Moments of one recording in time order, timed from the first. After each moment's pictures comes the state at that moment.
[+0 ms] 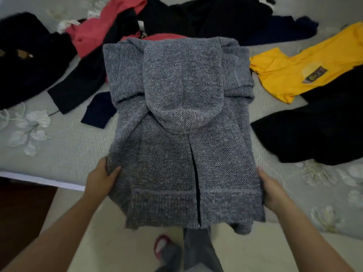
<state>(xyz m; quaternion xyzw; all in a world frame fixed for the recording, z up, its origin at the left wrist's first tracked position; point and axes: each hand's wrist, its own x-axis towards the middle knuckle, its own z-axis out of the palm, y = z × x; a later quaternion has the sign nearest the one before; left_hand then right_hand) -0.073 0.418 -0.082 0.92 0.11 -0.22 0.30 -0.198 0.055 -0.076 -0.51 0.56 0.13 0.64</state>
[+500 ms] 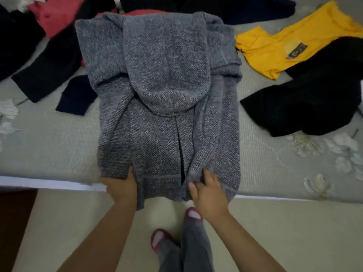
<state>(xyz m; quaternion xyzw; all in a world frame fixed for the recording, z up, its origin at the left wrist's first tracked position) -0.139 0.359 -0.146 0.80 0.36 -0.11 0.46 -0.239 0.196 -0.135 -0.95 0.23 0.04 0.19</state>
